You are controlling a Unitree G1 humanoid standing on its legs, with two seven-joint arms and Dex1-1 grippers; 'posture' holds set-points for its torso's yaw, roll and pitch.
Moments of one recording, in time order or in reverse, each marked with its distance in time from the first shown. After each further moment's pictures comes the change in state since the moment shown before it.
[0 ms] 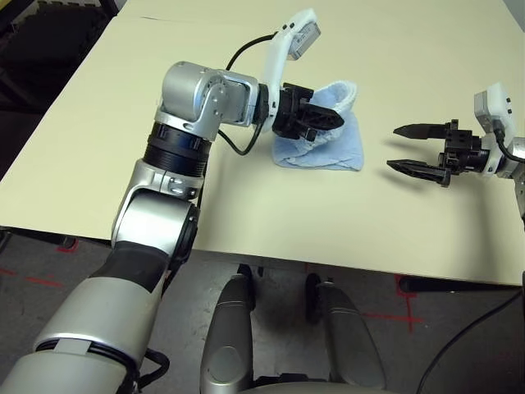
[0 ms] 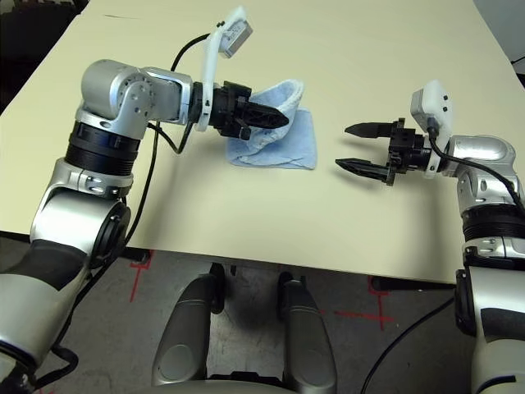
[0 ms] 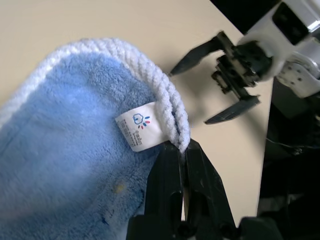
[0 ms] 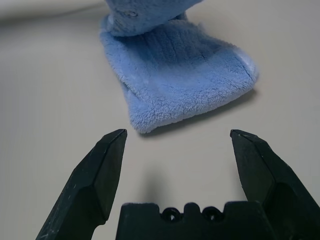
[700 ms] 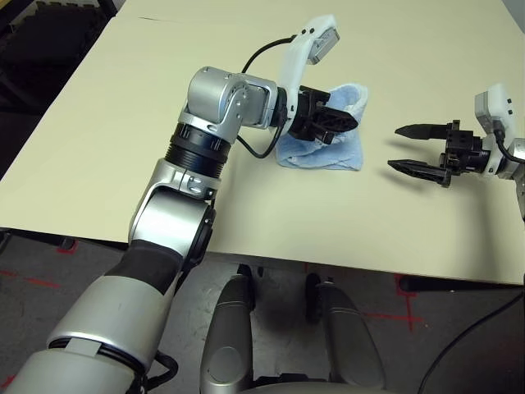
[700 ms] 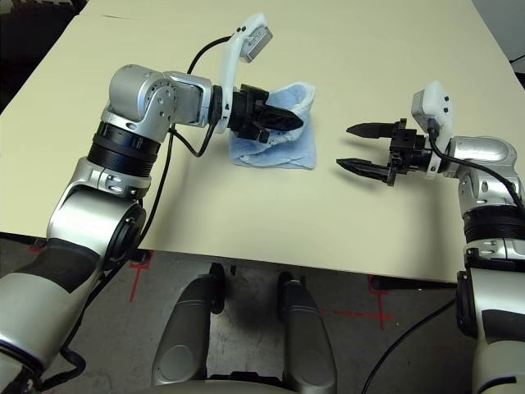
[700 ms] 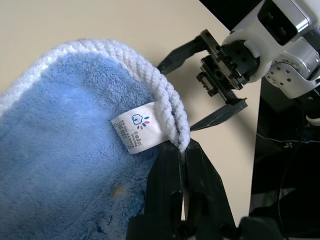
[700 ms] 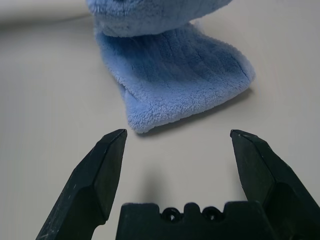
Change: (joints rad) left arm -0.017 -0.079 -0.014 0.018 0.009 0.001 -0.011; right arm 0.005 -0.002 -0.001 -0.014 0.000 0.000 -0.017
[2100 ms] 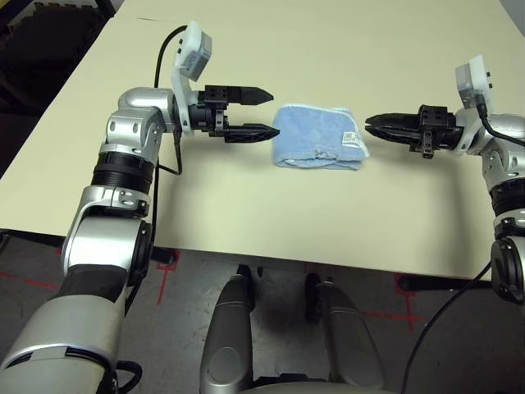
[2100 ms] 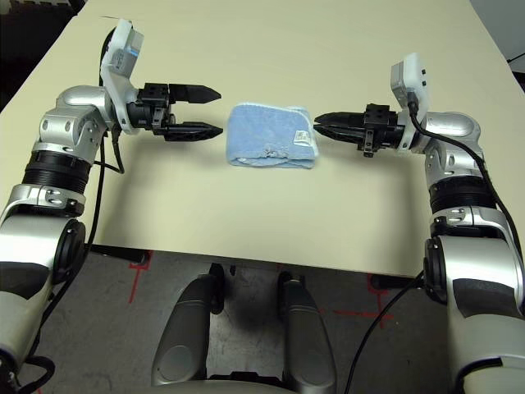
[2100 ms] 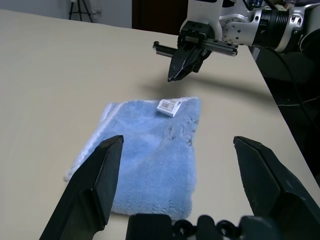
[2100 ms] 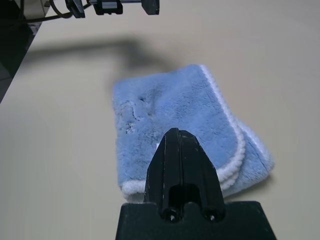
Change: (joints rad) left arm 0.196 0.316 0.096 0.232 0.110 -0.963 -0.629; right arm -0.202 0.149 0.006 0.152 -0.004 -0.057 0.077
